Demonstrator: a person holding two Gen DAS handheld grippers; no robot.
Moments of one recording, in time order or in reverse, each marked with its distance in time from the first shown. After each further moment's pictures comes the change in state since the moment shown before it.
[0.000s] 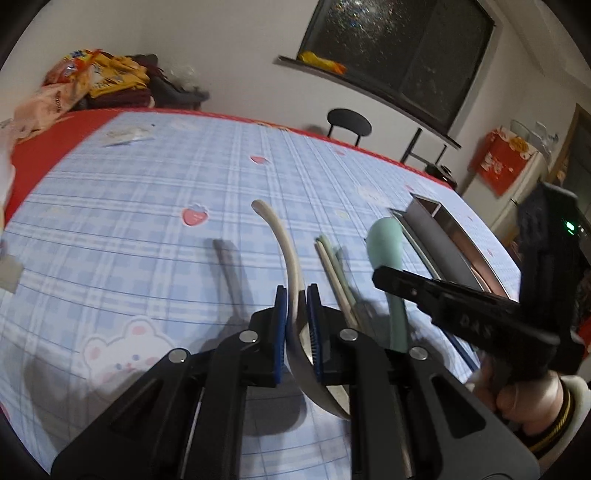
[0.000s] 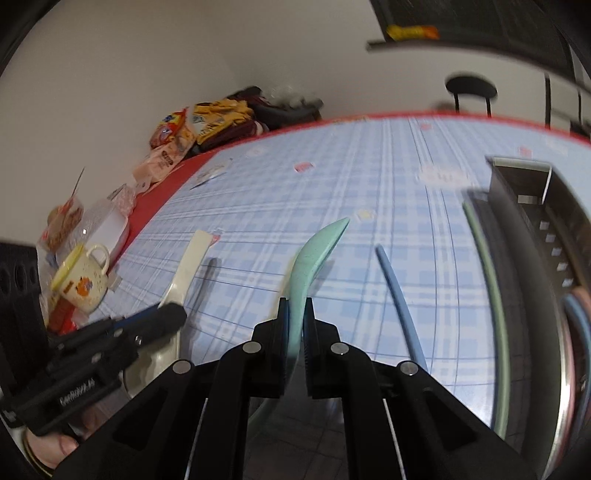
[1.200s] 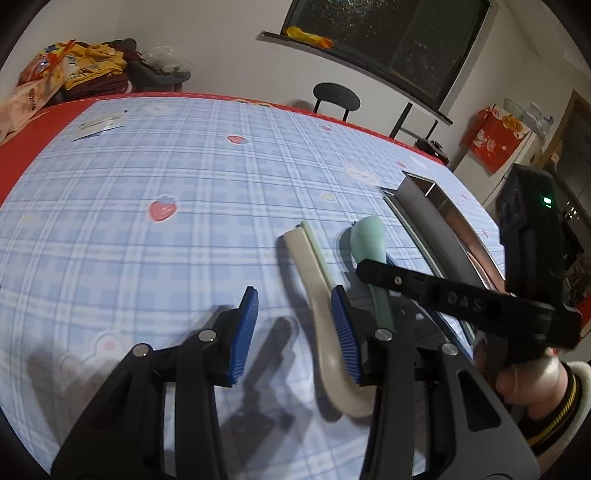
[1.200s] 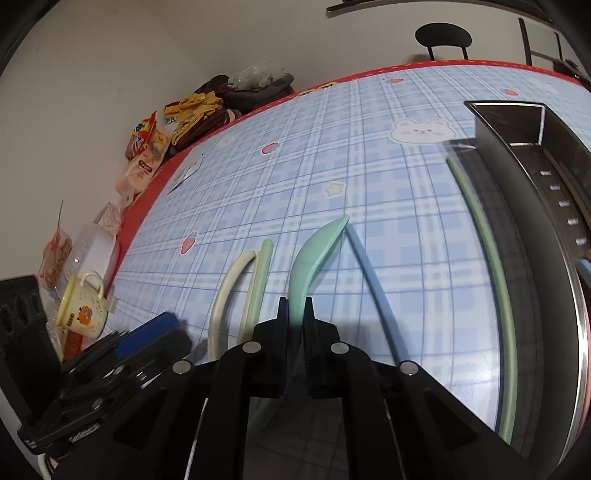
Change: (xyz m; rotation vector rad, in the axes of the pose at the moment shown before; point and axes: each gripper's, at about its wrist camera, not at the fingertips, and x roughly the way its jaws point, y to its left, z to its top) left arm 0.029 -0.012 0.014 0.044 0.128 -0.048; right arm 0.019 -0.037 0.004 0.225 0.117 0.037
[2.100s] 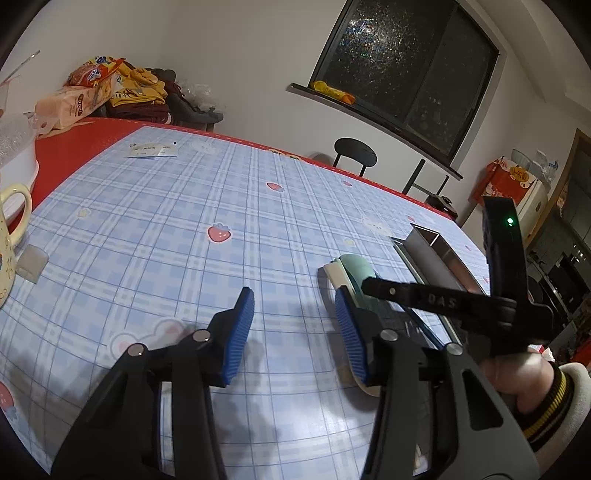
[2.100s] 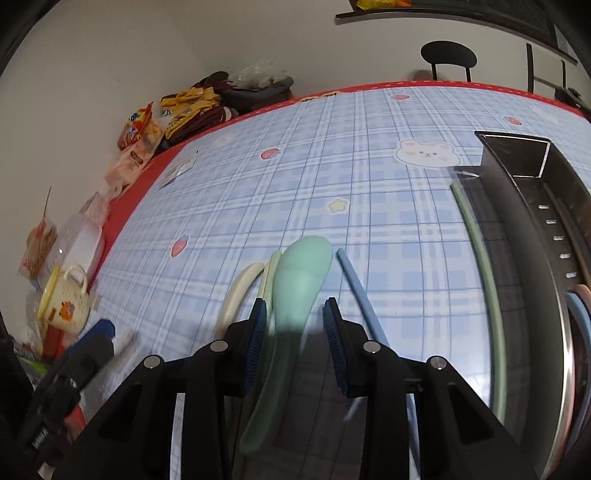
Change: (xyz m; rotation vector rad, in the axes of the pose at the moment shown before) left arm -0.054 0.026 -0.027 -0.098 -0.227 0.037; right arm 0.007 0.015 0.011 -0.077 -0.015 -0.082
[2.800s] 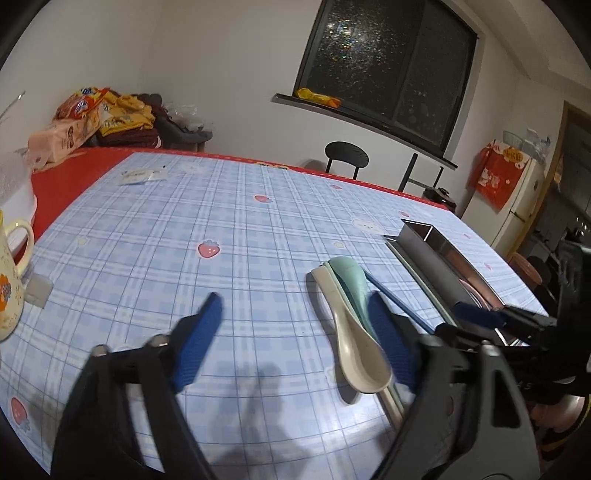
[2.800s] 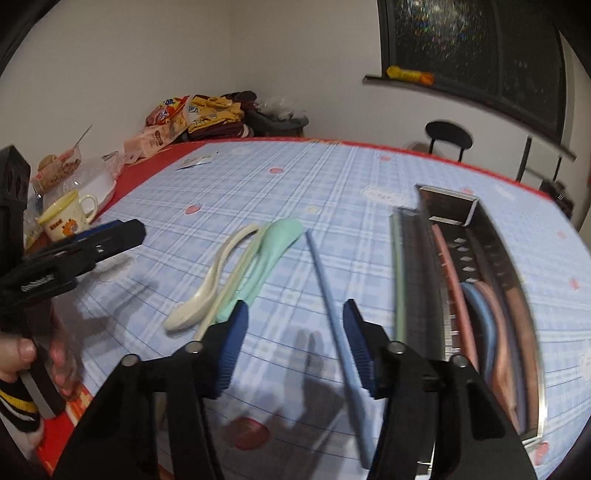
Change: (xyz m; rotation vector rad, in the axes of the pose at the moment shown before) left arm -0.006 -0.020 -0.002 0.093 -0.038 0.023; right arm -0.083 0.004 -0.062 -0.279 -0.150 -0.120
